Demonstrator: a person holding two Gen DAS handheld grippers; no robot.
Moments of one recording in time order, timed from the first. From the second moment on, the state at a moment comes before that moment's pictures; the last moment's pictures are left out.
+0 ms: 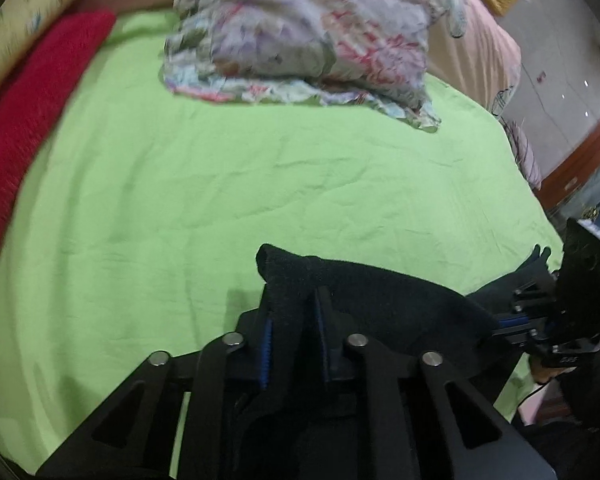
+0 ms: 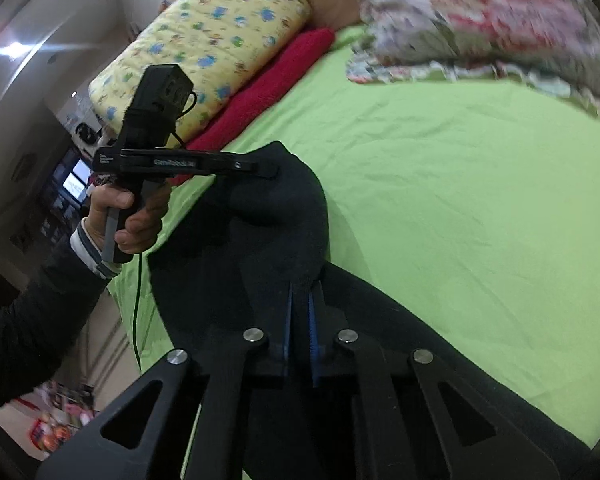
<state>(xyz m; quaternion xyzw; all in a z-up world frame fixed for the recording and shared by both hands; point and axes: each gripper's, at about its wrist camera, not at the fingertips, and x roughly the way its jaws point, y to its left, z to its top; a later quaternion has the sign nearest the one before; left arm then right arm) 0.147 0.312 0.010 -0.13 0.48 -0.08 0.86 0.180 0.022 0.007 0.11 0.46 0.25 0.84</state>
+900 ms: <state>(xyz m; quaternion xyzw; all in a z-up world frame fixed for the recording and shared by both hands) -0.039 0.320 0.001 -0.24 0.33 0.03 0.91 0.097 0.110 -0.001 -0.07 0.43 0.30 0.85</state>
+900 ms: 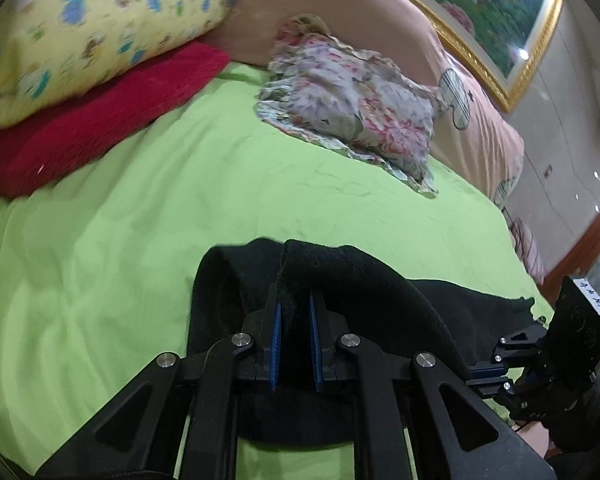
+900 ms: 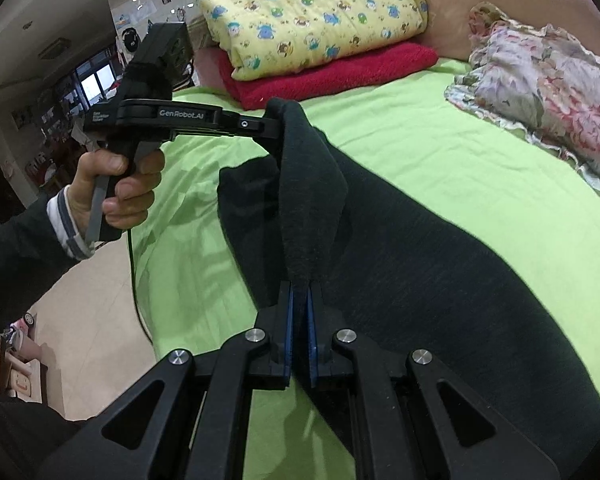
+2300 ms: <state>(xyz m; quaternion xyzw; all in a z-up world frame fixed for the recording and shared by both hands) -0.074 0.298 0.001 -0.35 0.36 0.21 0.84 0.165 -0.018 0.010 0.16 0.43 0.12 0.88</state>
